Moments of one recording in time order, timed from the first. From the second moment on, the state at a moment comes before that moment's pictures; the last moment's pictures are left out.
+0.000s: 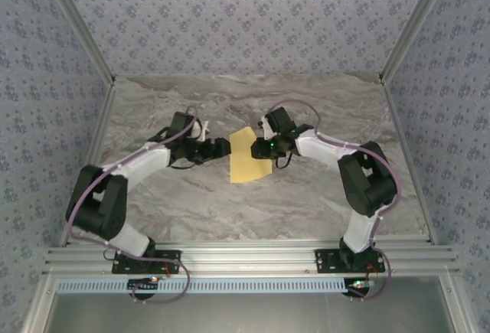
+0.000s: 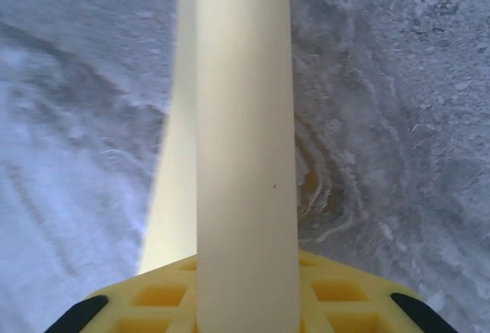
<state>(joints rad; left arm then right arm) -0.38 1.51 0.91 -0.28 0.57 -0.57 0.54 1.77 1.14 -0.35 -0.35 0.42</state>
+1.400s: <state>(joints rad) -0.36 1.22 0.83 0.11 0.85 -0.75 0.38 1.26 1.04 -0.37 -0.63 0.53</state>
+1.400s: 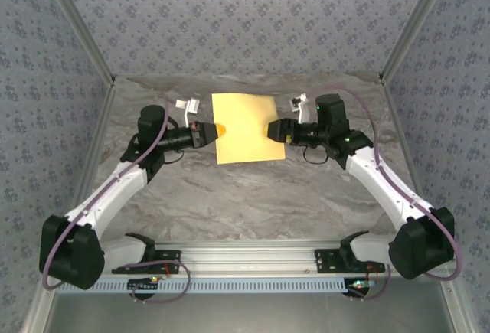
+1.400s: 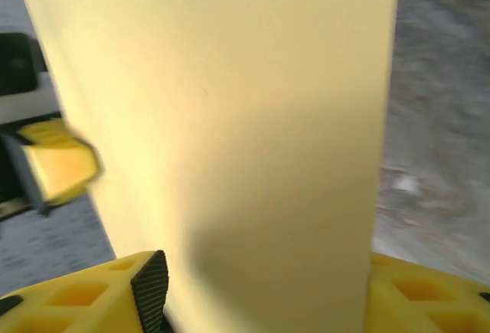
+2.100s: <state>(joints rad) -0.36 1.70 0.87 -0.11 0.72 -0.56 0.49 1.67 0.89 -0.23 -0.43 0.54</state>
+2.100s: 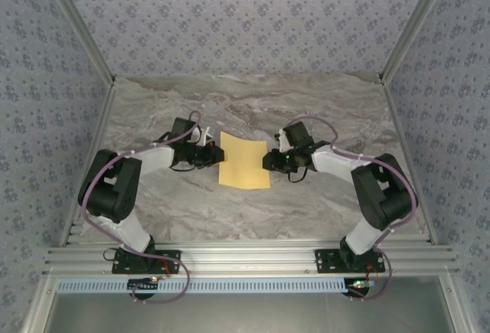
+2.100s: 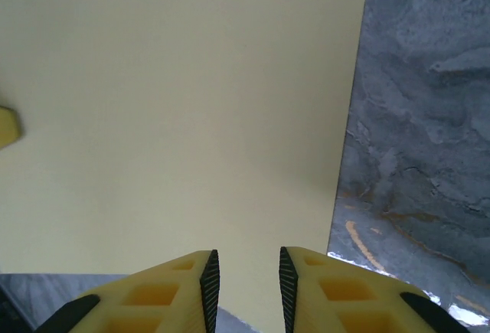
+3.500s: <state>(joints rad) -0.55 1.82 1.04 -0.02 0.73 -0.67 0.43 1.73 0.82 0.25 -0.66 0.83</state>
